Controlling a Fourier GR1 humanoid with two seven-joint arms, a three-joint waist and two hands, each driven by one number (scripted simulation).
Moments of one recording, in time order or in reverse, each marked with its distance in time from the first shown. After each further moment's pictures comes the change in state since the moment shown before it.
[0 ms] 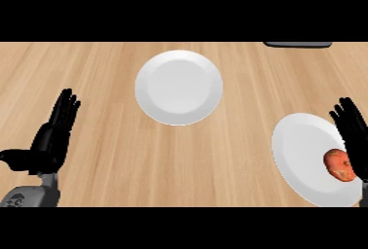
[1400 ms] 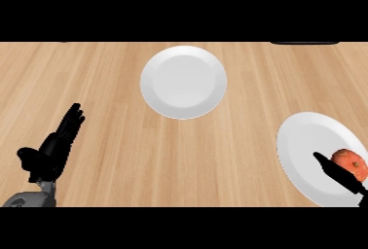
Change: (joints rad) left arm 0.035 0.025 -0.004 0.104 -0.047 -0.091 0.043; right arm 0.204 0.081 0.037 -0.195 0.658 -0.899 0.342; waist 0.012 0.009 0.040
